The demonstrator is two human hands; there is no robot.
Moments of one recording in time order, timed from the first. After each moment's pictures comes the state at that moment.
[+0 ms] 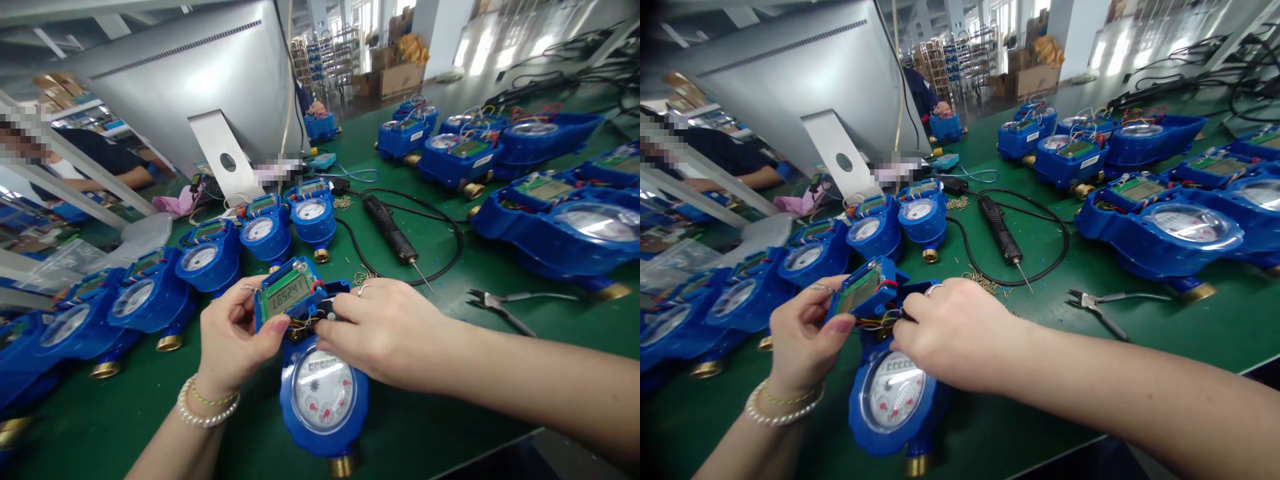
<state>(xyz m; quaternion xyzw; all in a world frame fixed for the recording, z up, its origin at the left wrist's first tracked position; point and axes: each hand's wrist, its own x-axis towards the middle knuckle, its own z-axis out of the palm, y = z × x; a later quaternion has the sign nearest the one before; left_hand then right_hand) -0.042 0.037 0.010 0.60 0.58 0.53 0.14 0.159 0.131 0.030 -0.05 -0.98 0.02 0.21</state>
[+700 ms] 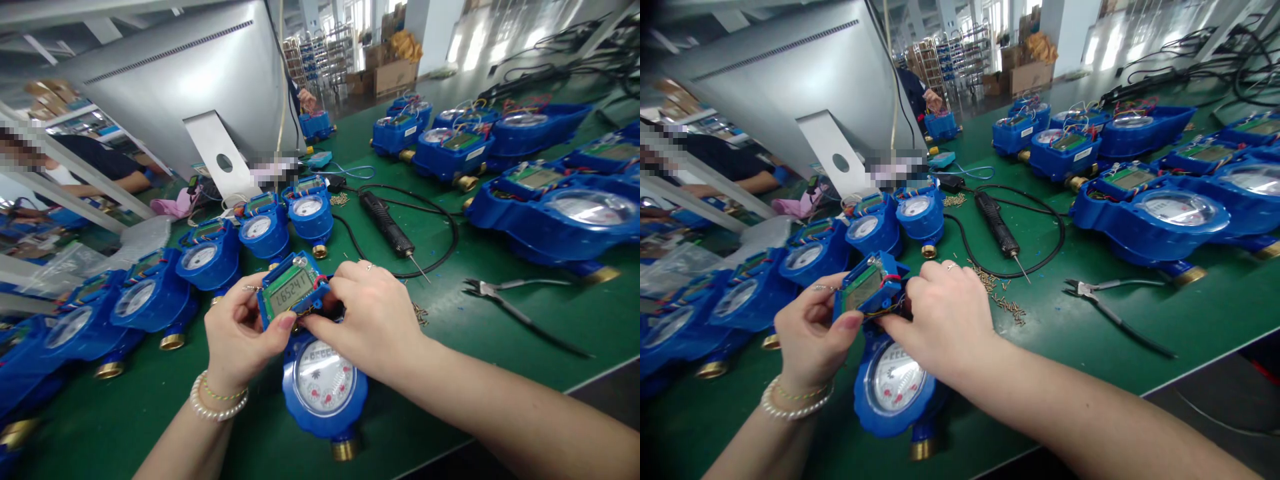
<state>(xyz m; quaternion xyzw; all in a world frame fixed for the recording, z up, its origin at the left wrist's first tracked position) -0.036 0.035 0.006 0.60 0.57 0.55 0.11 0.133 0.105 0.015 -0.36 -0.87 0.17 0.30</state>
